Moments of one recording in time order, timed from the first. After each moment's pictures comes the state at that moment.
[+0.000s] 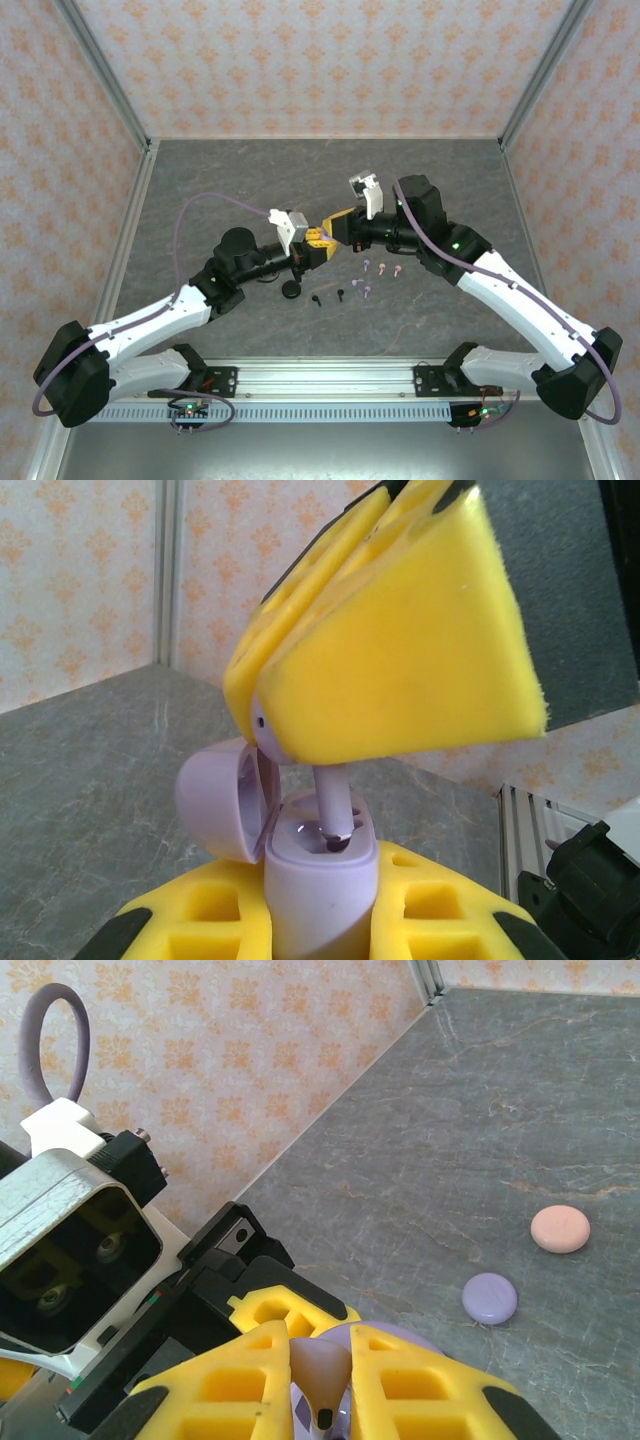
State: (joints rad) left arm -0.70 1.10 0.62 0.46 0.41 -0.20; right arm 0.71 1.14 1.16 -0.41 -0.43 0.36
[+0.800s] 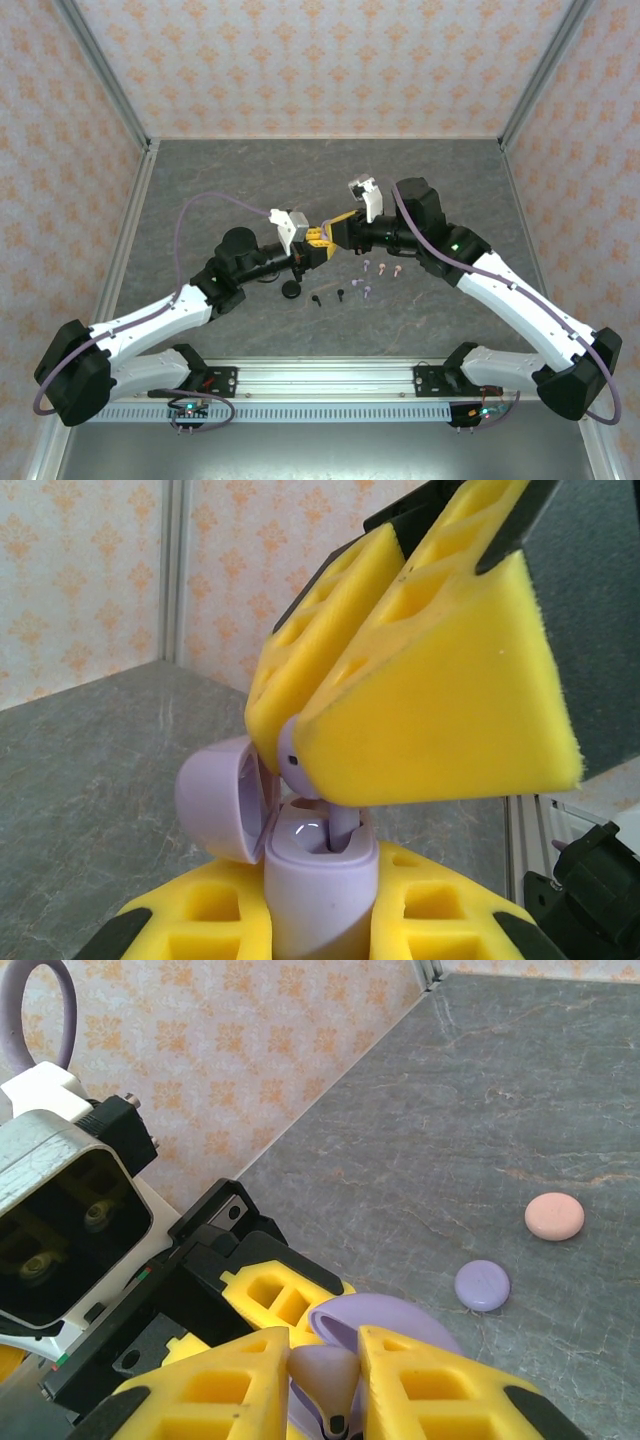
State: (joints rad) left arm -0.70 1.11 0.62 0.46 0.40 -0.20; right arm 0.71 1.13 1.14 -0.43 -0.43 0.33
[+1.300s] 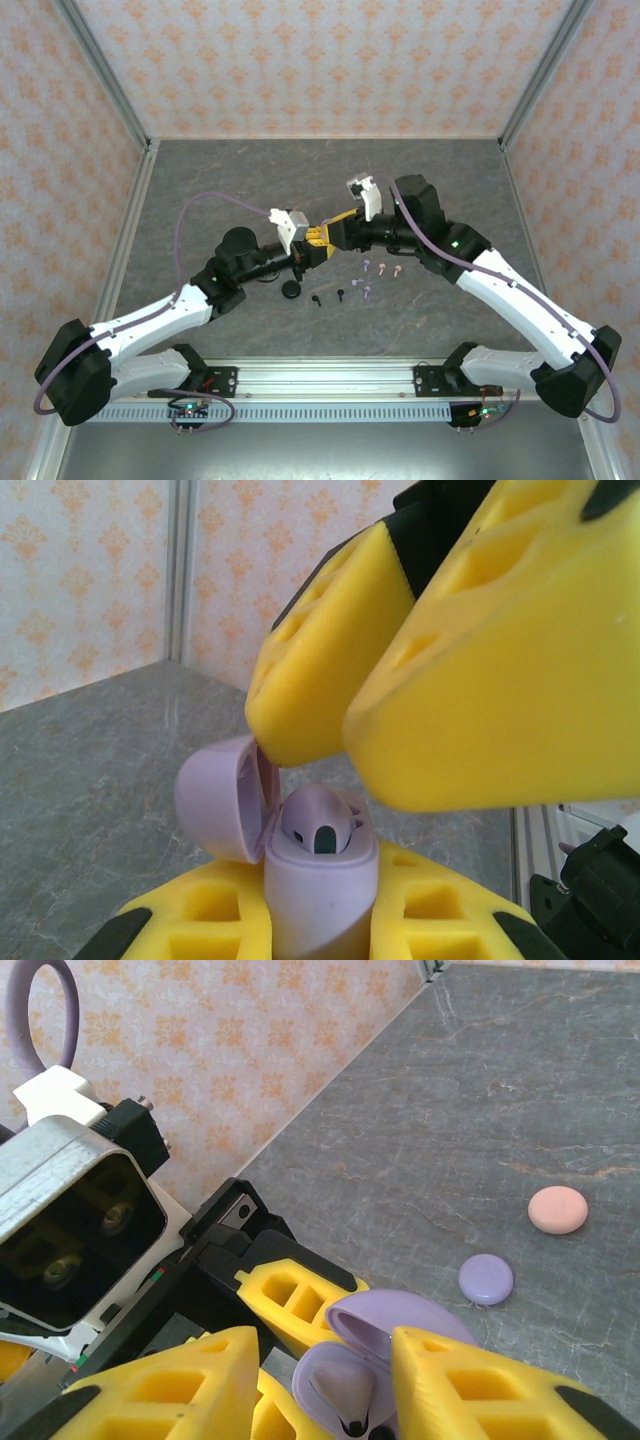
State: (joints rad) left arm -0.70 1.11 0.62 0.46 0.39 -0.20; right arm 0.71 1.15 1.18 -0.48 -0.42 0.34
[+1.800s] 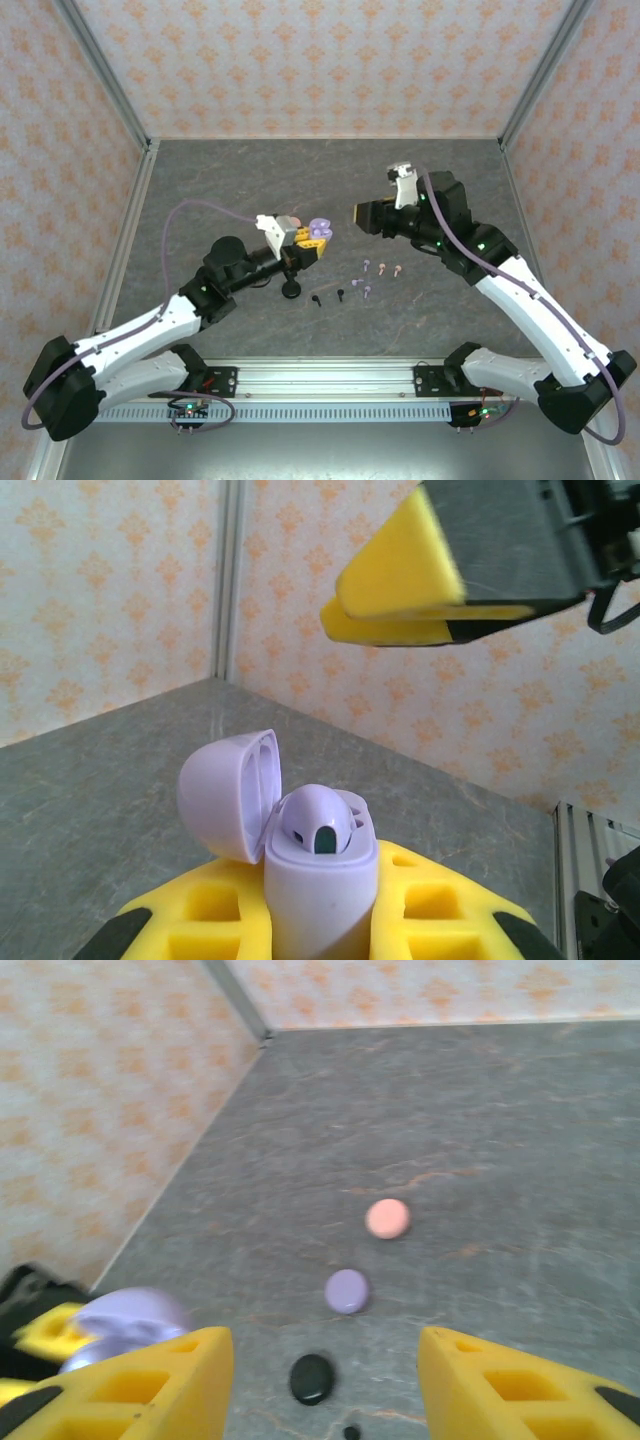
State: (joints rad) left arm -0.71 0.98 0.54 0.43 0.28 -0.17; right arm 0.59 1.07 1.20 -0.61 -0.16 0.41
